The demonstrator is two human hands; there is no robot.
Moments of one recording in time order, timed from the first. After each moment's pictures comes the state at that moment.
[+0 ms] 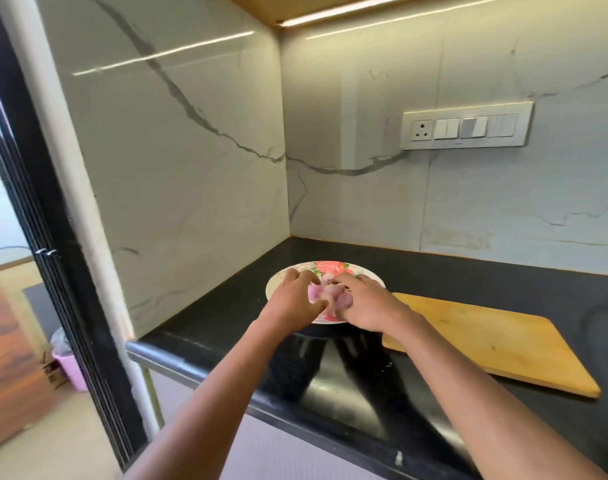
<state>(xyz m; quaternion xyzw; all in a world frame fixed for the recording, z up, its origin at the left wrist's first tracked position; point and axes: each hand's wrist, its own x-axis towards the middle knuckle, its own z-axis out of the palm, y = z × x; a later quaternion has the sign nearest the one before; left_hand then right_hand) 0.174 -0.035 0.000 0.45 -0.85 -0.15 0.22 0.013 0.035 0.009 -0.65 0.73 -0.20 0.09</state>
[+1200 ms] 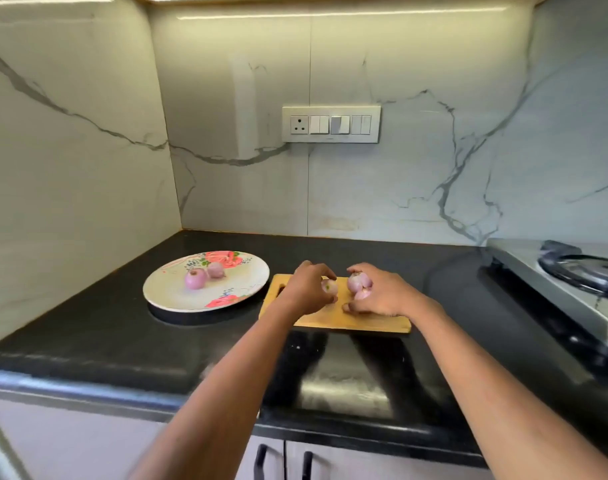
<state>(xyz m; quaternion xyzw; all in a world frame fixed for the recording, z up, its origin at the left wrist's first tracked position) -0.009 0.067 -0.001 0.29 -0.91 -0.22 0.20 -0.145 0.193 0.013 -0.50 0.83 -0.22 0.11</state>
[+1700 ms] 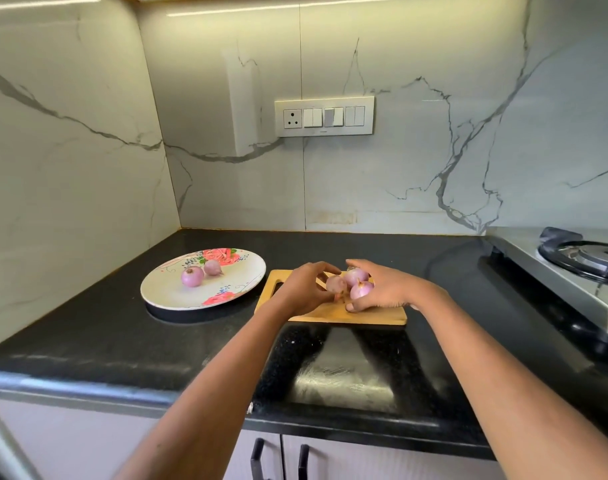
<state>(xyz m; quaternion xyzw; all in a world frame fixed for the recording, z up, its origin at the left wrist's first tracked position) -0.004 0.077 -0.002 0.23 -0.91 -0.29 0.19 -0.156 0.205 0.018 -0.53 0.81 -0.19 0.18</state>
